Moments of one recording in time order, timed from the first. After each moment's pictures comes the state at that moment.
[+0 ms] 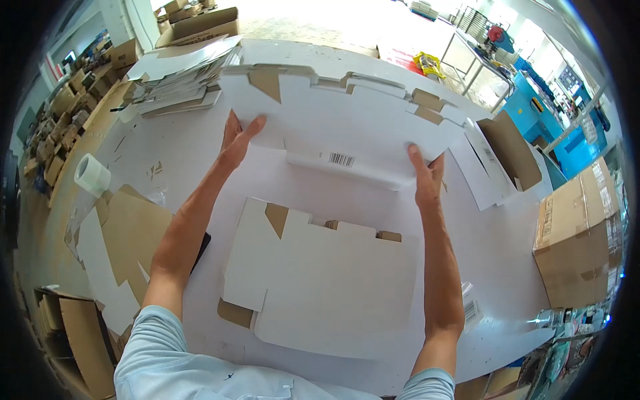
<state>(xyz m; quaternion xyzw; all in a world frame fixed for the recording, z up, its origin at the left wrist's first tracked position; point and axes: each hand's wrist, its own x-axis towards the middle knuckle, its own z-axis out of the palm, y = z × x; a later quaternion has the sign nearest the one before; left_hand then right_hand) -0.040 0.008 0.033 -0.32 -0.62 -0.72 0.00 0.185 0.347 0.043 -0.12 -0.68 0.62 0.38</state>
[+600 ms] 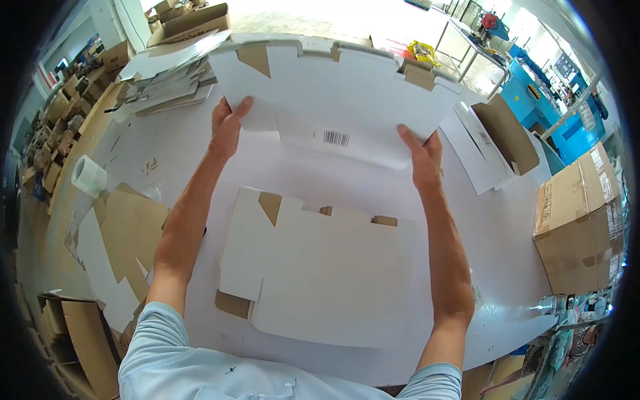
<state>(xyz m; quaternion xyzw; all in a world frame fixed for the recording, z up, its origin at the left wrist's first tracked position) -0.053 0.012 0.027 -0.27 -0.56 -0.78 -0.06 0.189 0.356 0.054 -0.12 -0.71 0.61 0.33</state>
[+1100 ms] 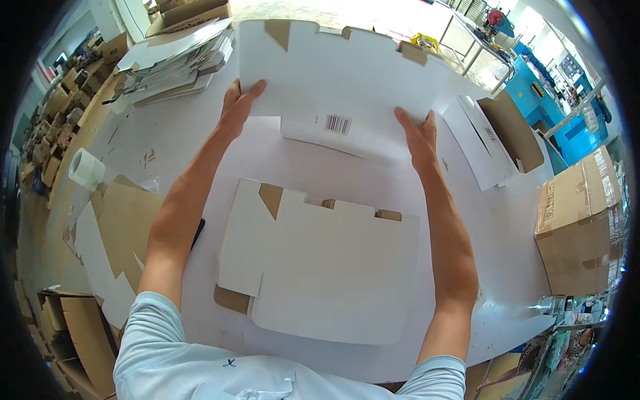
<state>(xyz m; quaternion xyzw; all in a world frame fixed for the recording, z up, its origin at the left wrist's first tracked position) -0.078 0.033 0.026 -0.21 -0.70 -0.68 -0.06 0.150 0.372 0.039 -0.21 -0.76 0.54 0.30</state>
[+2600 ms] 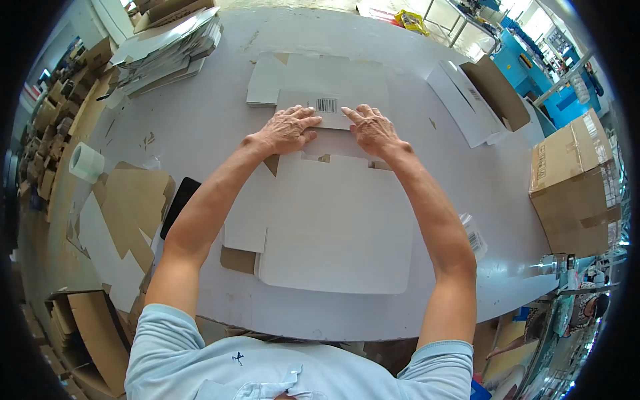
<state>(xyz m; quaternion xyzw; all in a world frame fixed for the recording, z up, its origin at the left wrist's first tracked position) 0.064 0.066 -0.004 -0.52 -0.84 -0.11 -0.08 0.199 0.282 0.017 -0.08 -1.00 0.03 0.02</state>
